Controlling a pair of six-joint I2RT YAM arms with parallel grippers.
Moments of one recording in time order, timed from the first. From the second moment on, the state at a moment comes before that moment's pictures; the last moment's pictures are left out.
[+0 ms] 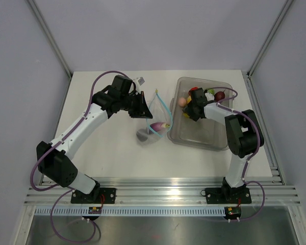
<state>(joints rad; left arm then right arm) -0.52 1.49 1.43 -0.74 0.44 -0.57 0.32 1.90 1.20 -0.24 0.17 0.97</state>
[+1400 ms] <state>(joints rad) -0.52 1.49 1.43 -0.74 0.44 -0.55 0.23 1.82 1.23 -0.44 0.19 0.69</state>
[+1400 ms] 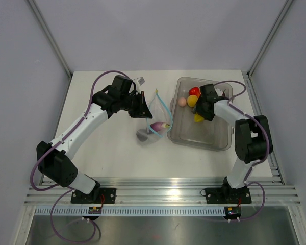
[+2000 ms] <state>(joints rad) -0.52 1.51 1.43 -0.74 0.44 -0.55 0.64 1.24 1.35 -0.64 0.15 0.70</state>
